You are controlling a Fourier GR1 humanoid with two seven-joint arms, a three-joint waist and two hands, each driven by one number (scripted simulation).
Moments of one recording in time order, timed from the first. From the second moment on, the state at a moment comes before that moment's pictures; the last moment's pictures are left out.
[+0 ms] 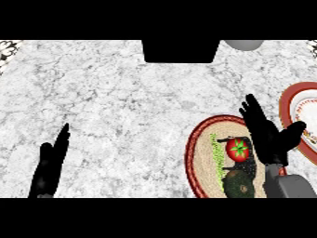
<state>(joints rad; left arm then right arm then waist) 0.07 0.37 -0.30 -1.45 0.14 0.40 0.19 -0.12 -0.21 0.12 -1.37 -0.31 -0.14 0.02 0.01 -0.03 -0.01</state>
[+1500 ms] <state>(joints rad) -0.05 0.39 -0.13 -1.33 0.23 0.11 -0.16 0.14 -0.10 0.39 -1.69 0.86 -0.75 0.45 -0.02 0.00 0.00</state>
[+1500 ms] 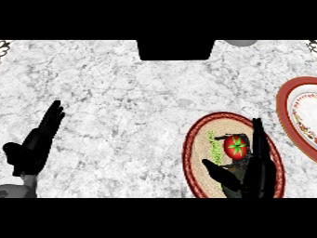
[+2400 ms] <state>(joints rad) -0.07 0.36 -0.10 -1.31 0.20 0.07 -0.16 0.07 -0.08 0.38 -1.94 1.01 -0.03 1.03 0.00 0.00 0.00</state>
